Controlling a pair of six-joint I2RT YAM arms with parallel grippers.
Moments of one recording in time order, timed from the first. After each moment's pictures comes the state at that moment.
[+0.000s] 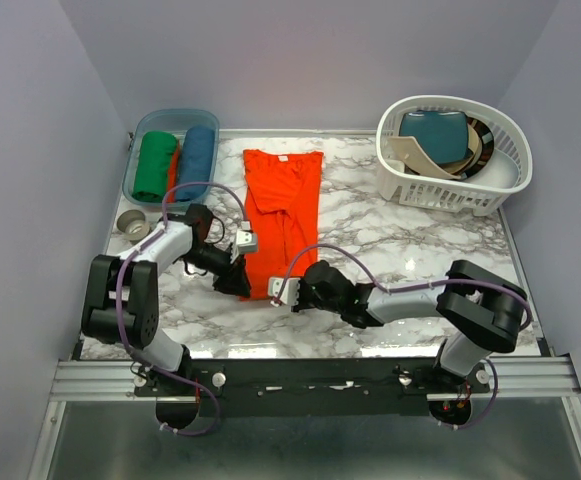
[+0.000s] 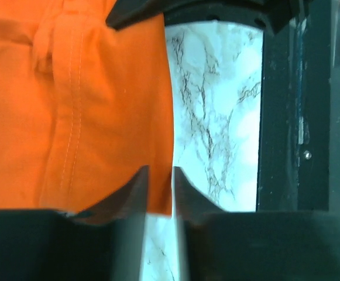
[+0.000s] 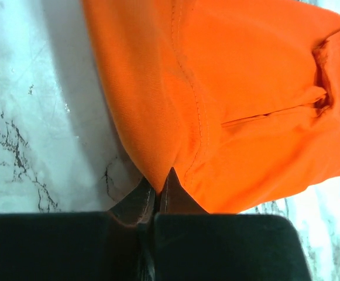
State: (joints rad) left arm -0.16 1.58 0.93 -1.01 1.01 1.15; right arm 1.09 1.65 0.66 0.40 0.08 -0.68
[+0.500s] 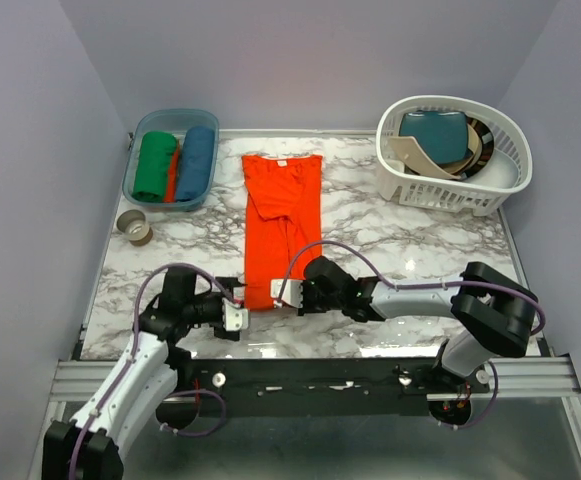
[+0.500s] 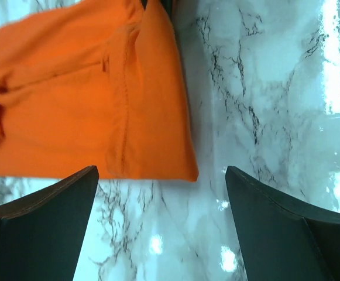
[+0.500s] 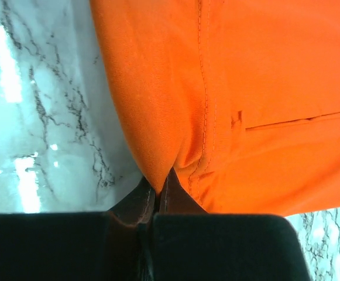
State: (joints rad) left arm -0.22 0.72 0.33 -0.48 0.85 1.16; right arm 1.06 1.58 0.70 0.15 -0.07 -0.62
